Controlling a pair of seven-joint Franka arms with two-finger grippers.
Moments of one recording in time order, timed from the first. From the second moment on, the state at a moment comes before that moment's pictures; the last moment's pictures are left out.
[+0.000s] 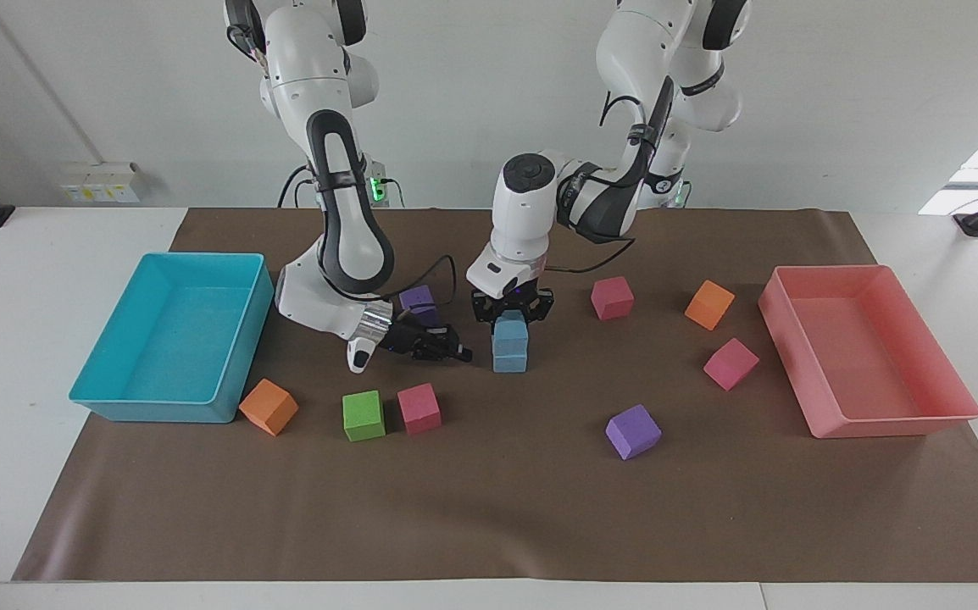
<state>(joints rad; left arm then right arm) -0.75 0.37 0.03 -1.75 0.00 2.23 -0.71 0.32 0.42 -0.07 -2.00 1.36 2.18 -0.58</state>
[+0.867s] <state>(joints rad) -0.75 0.37 0.03 -1.75 0.04 2.23 -0.71 0.32 0.42 -0.07 -2.00 1.36 2.18 -0.58</state>
